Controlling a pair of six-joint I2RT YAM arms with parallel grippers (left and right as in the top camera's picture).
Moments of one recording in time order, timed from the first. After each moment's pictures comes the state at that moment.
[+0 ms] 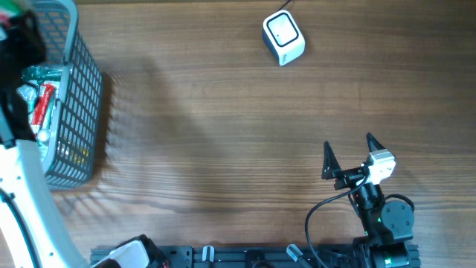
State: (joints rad) left arm 0.41 1.36 1.62 -0.62 0.15 -0.03; right arm 0.14 0.01 0.01 0.00 -0.07 0.06
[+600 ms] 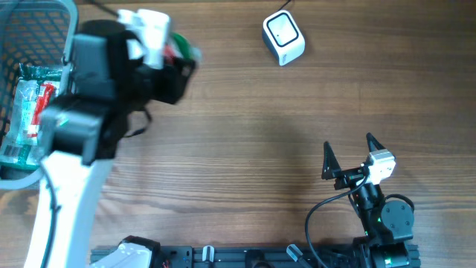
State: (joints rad) left arm -0.28 1.34 1.62 -1.01 0.15 -0.03; right arm 0.14 0.01 0.01 0.00 -0.07 0.06
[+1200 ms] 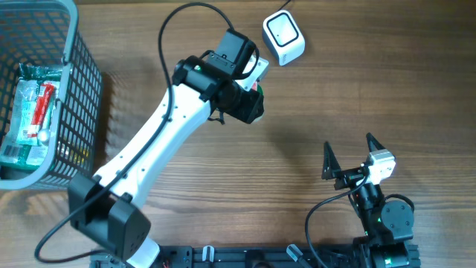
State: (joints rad) left arm -0.56 1.75 1.62 -1.06 0.16 -0.04; right arm 0.14 0.01 0.01 0.00 -0.07 0.06
